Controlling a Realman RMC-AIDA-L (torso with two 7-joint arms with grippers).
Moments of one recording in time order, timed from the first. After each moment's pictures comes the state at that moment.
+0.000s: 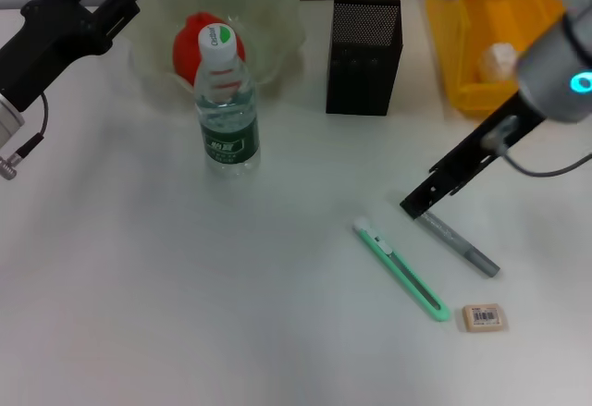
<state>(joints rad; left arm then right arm) -0.48 -2.07 0.85 0.38 1.12 1.26 -0.98 0.75 2.08 -1.39 -1.45 -2.56 -1.81 2.83</state>
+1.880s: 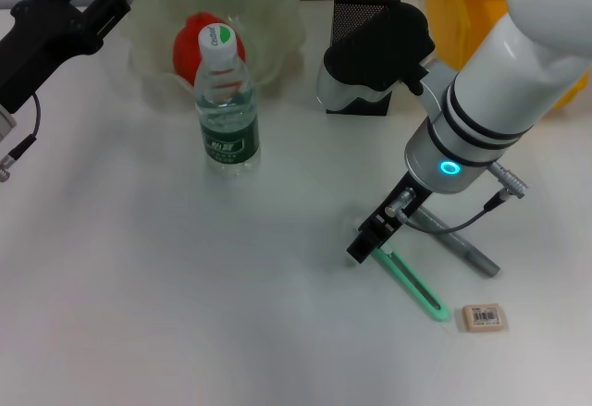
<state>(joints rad) -0.46 -2.07 0.85 0.39 1.10 1.27 -0.98 0.83 2.09 -1.79 -1.06 -2.51 -1.38 2.96</state>
